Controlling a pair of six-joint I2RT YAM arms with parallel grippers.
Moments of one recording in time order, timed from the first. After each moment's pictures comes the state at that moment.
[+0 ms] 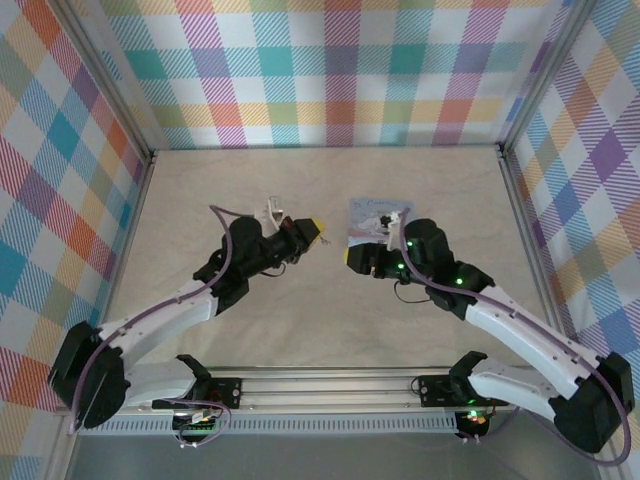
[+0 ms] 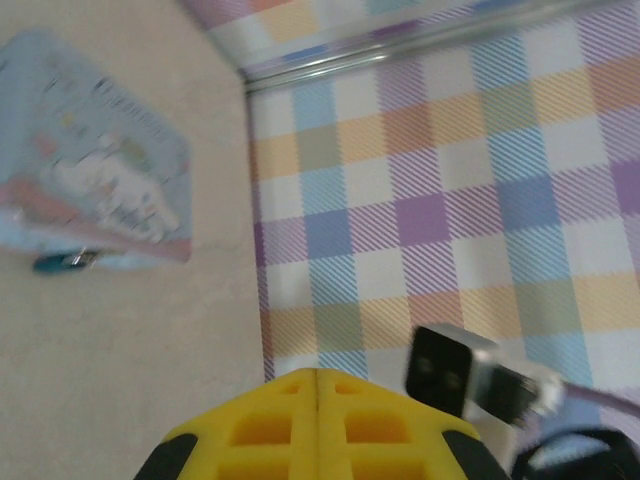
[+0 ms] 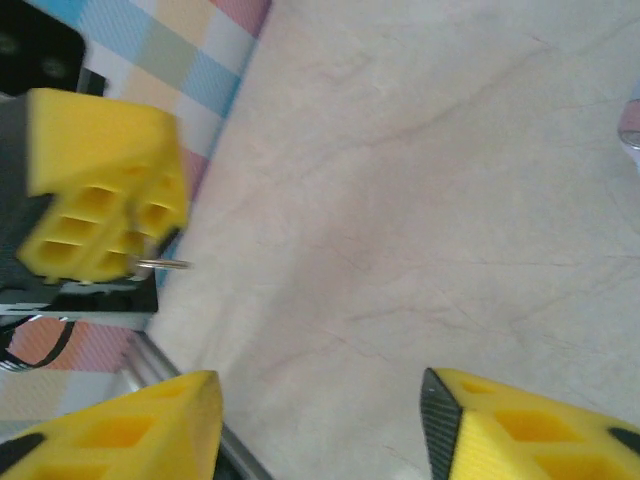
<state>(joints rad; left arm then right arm) -0.67 1.16 0.74 0.31 0.26 -1.23 0.67 0.98 0.76 -0.22 -0.33 0.72</state>
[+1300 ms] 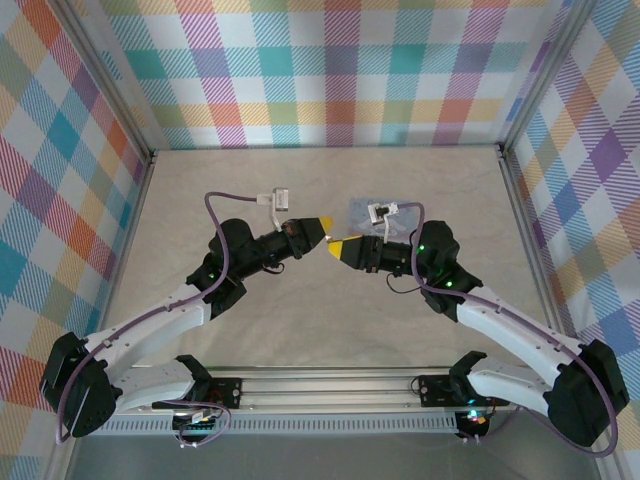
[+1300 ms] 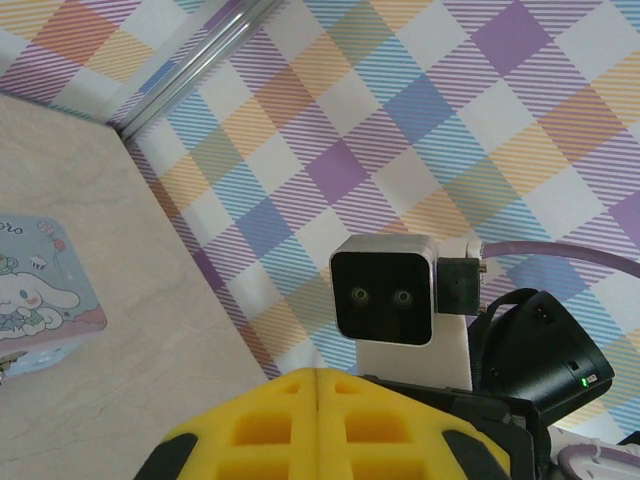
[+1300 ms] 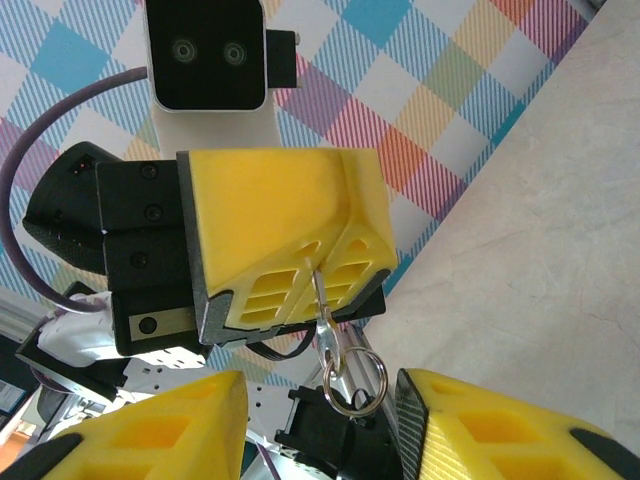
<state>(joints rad) -0.72 1.12 0.77 0.42 0.35 -0.91 0.66 1.06 0.67 0.40 -0.70 0.93</state>
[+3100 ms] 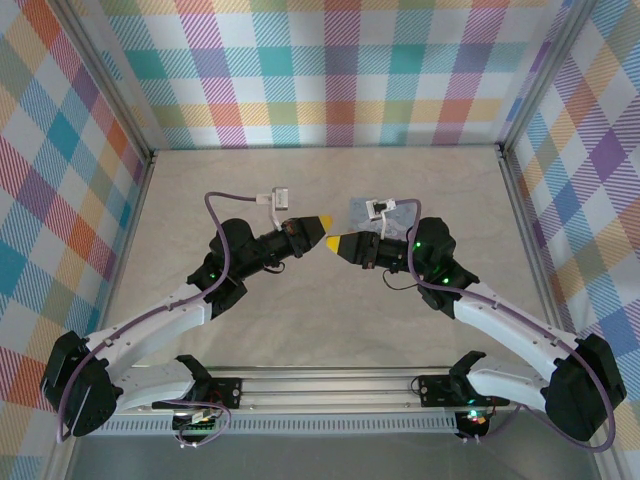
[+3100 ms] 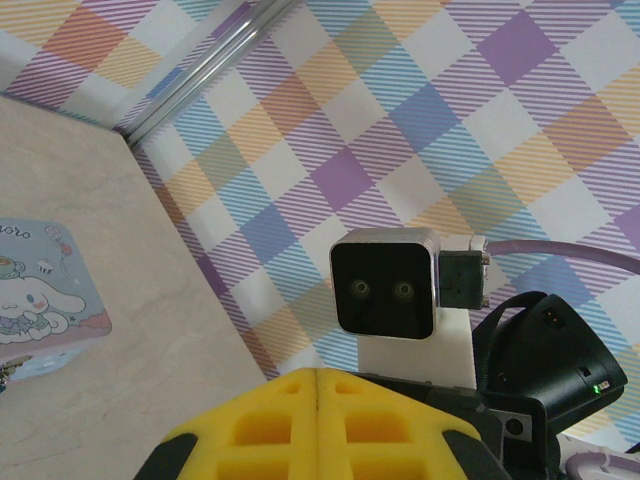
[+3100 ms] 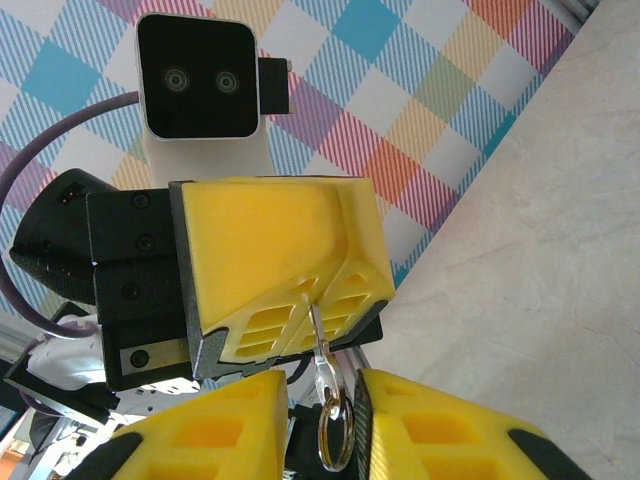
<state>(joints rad) -0.72 1.12 0.77 0.42 0.33 -0.92 0.67 1.09 0.70 0.41 -0.66 0.94</state>
